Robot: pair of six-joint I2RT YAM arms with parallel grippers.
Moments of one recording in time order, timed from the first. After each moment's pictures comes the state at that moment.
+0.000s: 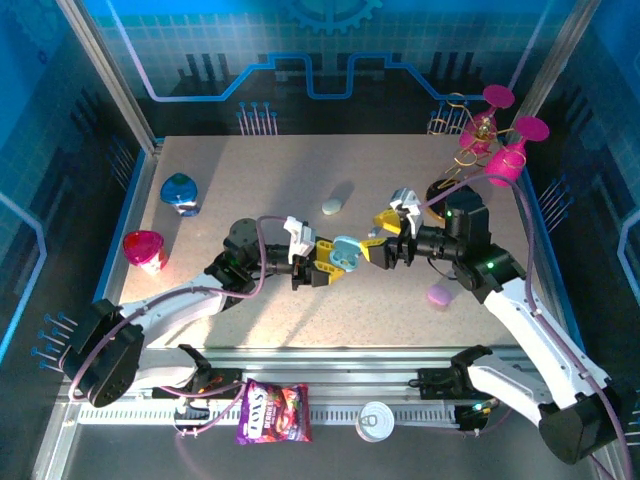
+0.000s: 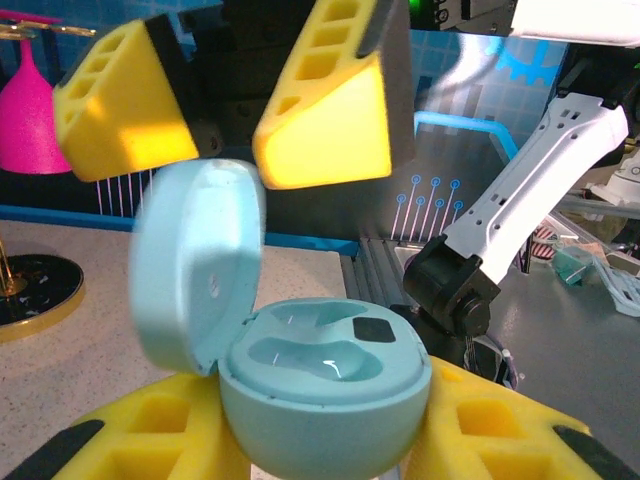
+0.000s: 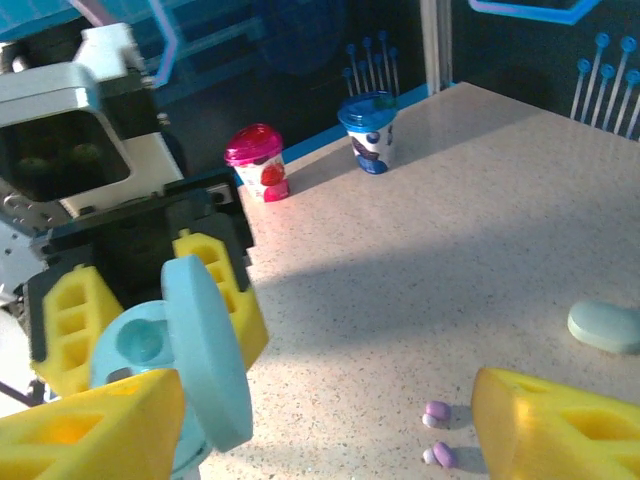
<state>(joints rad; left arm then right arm) -0.61 1.26 0.62 0.65 0.95 -0.12 0.37 0.95 0.90 -0.34 -0.72 -0.02</state>
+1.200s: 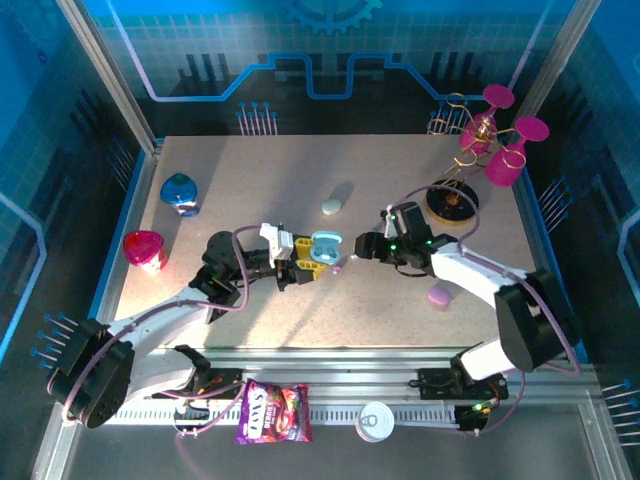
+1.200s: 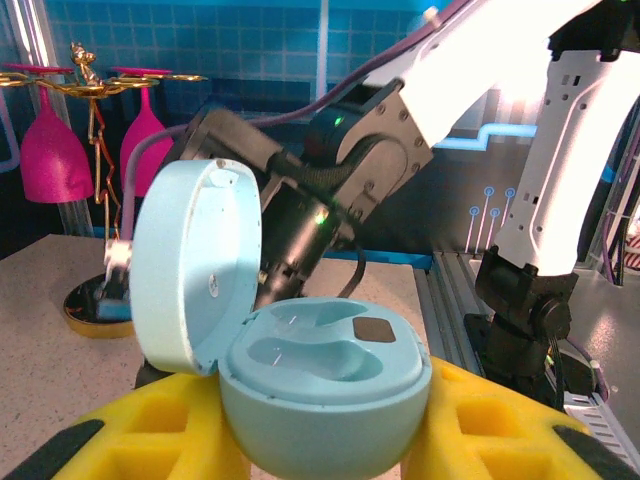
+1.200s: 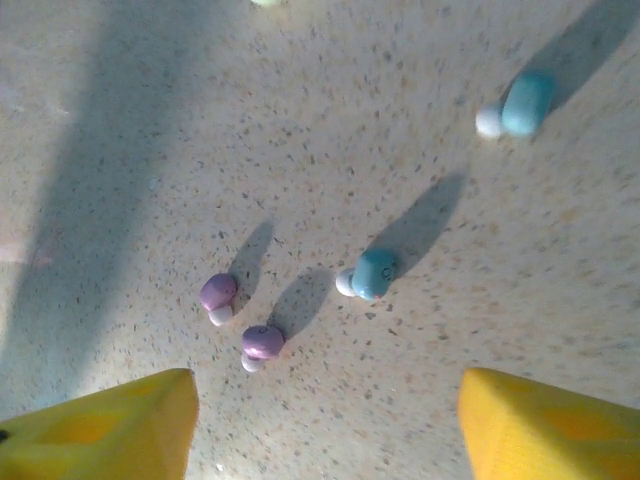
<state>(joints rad) -0.52 1.15 0.47 0.77 0.87 -0.09 0.44 1.49 0.80 -0.20 -0.25 0.58</state>
